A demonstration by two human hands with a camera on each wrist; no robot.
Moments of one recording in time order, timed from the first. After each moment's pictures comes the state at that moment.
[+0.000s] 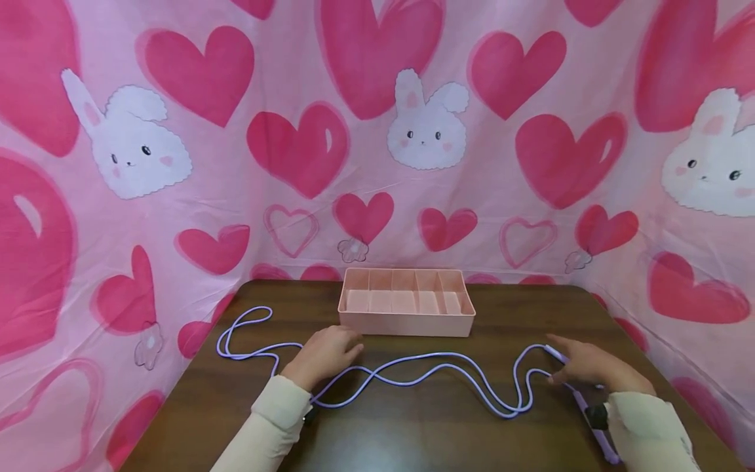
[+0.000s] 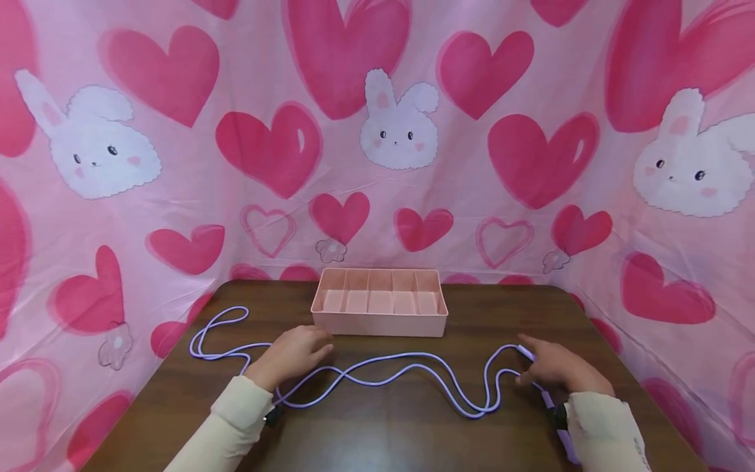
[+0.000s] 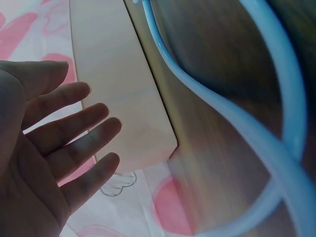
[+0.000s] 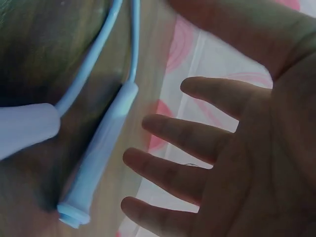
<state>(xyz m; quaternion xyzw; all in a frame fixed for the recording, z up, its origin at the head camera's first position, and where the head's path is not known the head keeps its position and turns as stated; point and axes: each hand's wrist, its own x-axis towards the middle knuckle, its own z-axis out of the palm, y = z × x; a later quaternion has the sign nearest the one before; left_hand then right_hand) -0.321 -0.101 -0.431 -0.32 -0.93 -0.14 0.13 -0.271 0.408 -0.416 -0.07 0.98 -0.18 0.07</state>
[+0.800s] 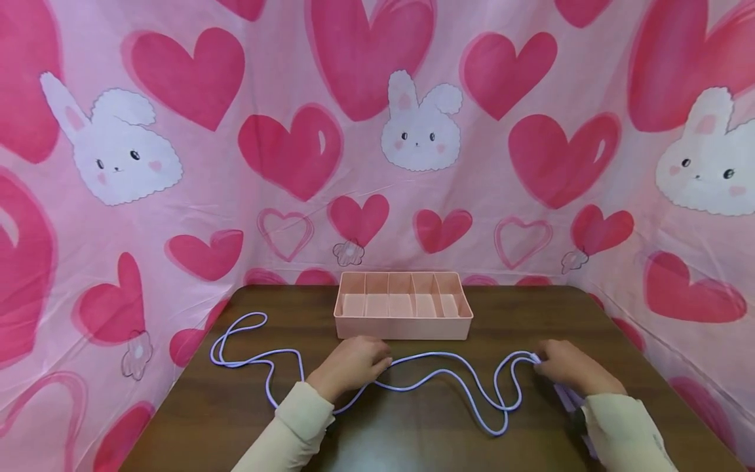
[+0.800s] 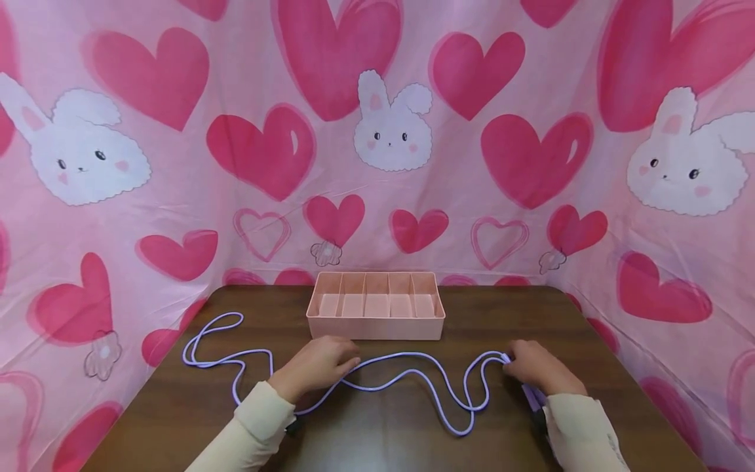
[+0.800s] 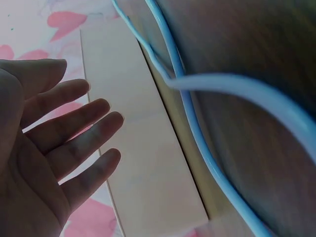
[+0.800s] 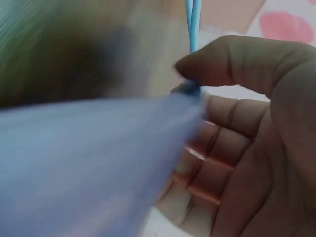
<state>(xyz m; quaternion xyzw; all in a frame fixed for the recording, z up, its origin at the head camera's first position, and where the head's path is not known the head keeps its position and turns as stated) -0.314 -0.051 -0.432 -0.42 -0.89 -0.13 0.13 -0.285 0.389 -0.439 -0.08 0.98 -0.18 0.03</state>
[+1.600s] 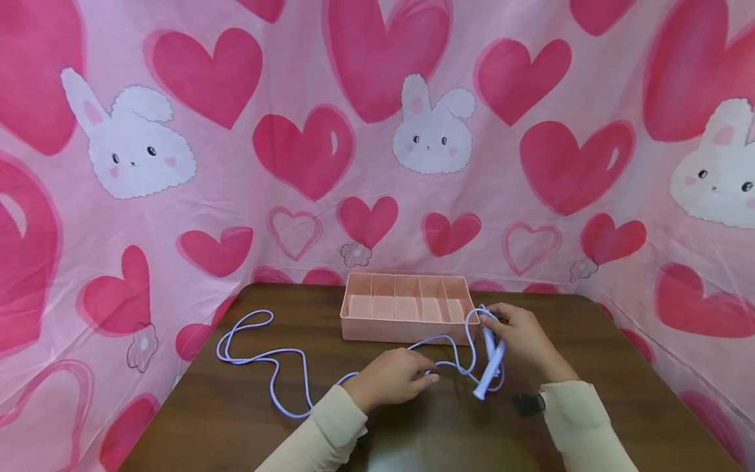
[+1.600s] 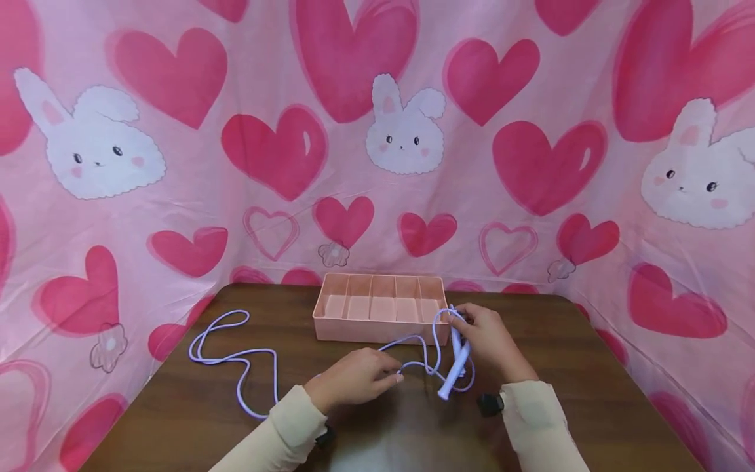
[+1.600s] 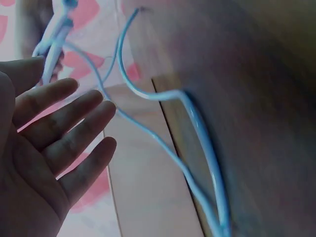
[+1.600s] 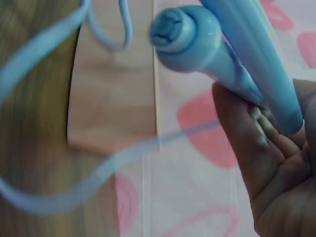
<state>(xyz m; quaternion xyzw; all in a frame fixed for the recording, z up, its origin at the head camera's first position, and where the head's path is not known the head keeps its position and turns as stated) -0.293 0.004 -0.430 -0.48 -0.85 -0.18 0.11 -0.308 0.285 -0.391 -0.11 0.91 -0.37 -0.13</state>
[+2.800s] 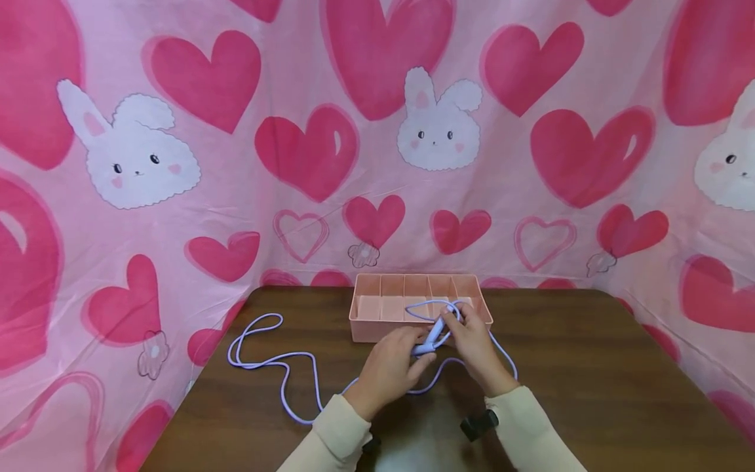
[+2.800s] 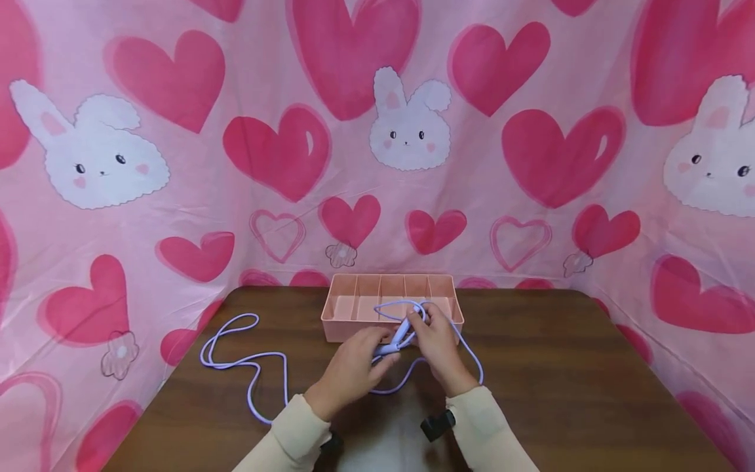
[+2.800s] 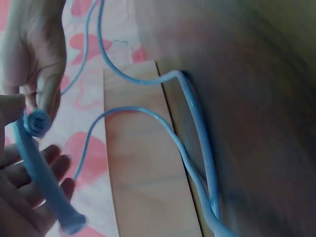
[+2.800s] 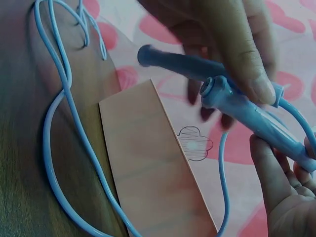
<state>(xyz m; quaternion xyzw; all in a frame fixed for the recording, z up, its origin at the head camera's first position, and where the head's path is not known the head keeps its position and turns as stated) -0.300 -0.008 -0.430 -0.37 -0.85 -0.23 0.30 -0.317 0.169 -0.416 -0.06 0.64 -0.77 -0.08</state>
